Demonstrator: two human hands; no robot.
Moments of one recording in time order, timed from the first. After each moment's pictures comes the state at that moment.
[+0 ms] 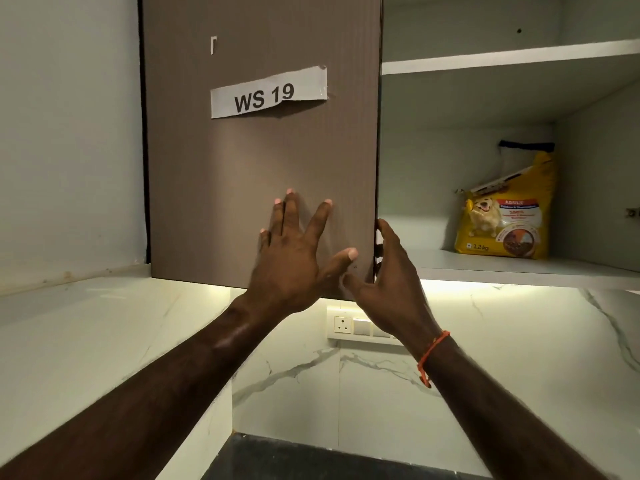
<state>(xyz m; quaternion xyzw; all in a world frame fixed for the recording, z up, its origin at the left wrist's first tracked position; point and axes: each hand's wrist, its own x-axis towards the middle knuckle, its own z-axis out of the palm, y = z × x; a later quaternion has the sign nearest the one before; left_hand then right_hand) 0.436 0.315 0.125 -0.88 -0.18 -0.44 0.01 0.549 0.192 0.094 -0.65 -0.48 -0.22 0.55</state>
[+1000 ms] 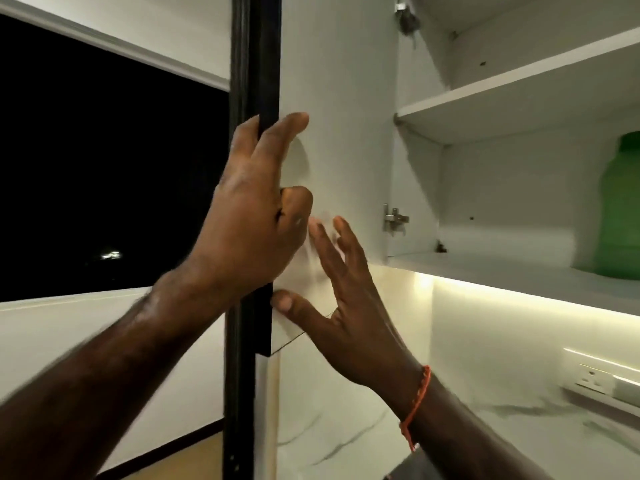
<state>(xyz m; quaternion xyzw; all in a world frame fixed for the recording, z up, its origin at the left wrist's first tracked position) 0.136 0.263 0.178 -0.73 -0.32 -0.59 0.16 0.285 0.279 0.090 -0.36 -0.79 -0.02 0.50</state>
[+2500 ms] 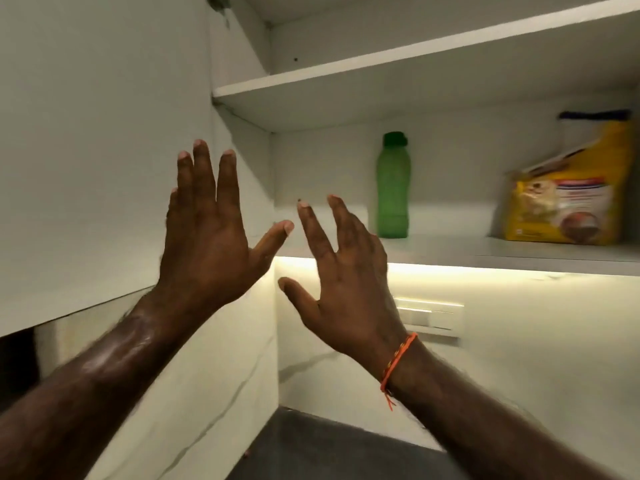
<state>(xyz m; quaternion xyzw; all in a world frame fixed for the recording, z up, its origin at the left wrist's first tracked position) 0.301 0.300 0.136 -0.78 -0.32 -0.52 0.16 0.448 0.196 0.089 -0.65 -0.58 -0.35 0.36</state>
